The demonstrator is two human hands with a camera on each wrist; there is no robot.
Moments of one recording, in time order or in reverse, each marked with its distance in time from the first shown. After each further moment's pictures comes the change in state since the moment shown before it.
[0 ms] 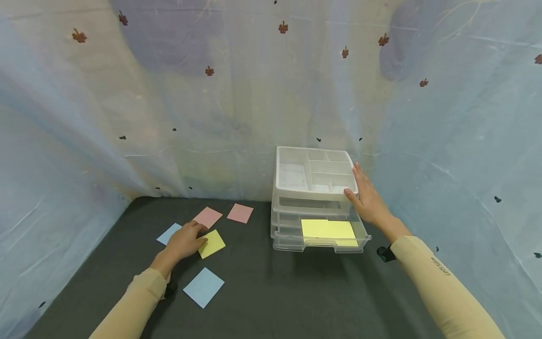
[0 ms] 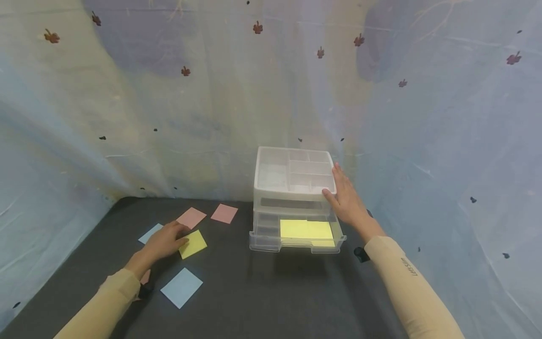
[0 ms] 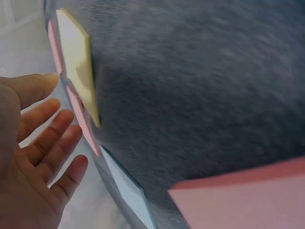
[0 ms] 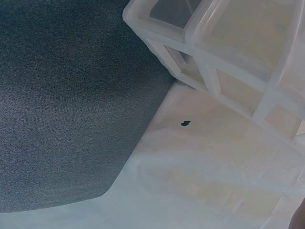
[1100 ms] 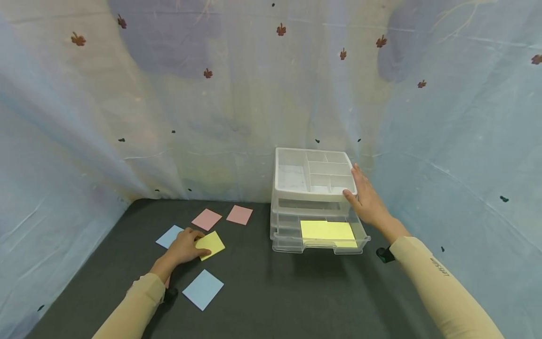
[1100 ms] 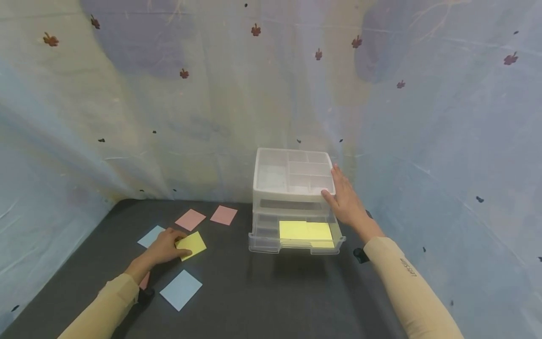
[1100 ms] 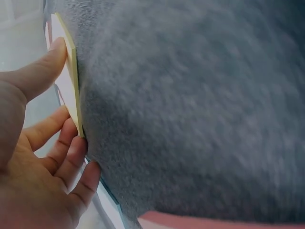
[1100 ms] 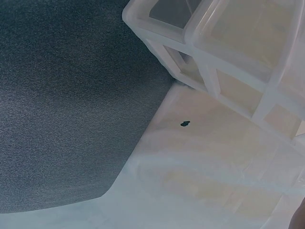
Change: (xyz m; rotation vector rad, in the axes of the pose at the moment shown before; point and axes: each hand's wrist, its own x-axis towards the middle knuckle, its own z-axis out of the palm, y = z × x) left_hand -0.009 -0.008 0.012 -0.111 -0.046 -0.101; right_hand 0.001 -0.002 -0.001 -0.008 -0.004 0.011
